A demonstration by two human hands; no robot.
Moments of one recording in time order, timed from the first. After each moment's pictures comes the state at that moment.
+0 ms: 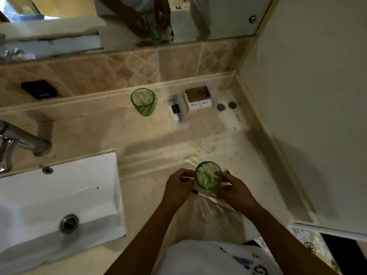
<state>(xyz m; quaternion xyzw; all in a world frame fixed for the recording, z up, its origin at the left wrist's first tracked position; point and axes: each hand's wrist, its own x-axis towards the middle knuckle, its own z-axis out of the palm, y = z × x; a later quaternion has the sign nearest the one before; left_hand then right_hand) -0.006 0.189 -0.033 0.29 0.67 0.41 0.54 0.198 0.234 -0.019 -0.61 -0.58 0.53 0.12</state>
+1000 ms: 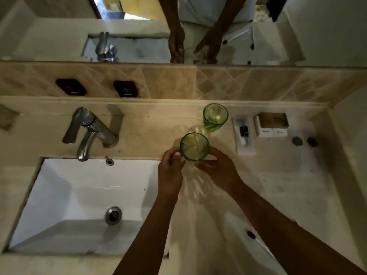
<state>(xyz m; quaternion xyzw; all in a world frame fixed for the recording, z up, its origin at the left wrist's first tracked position) -0.189 0.212 -0.018 0.09 0.67 0.65 0.34 -0.073 0.310 -0.014 -0.47 -0.67 0.56 0.13</state>
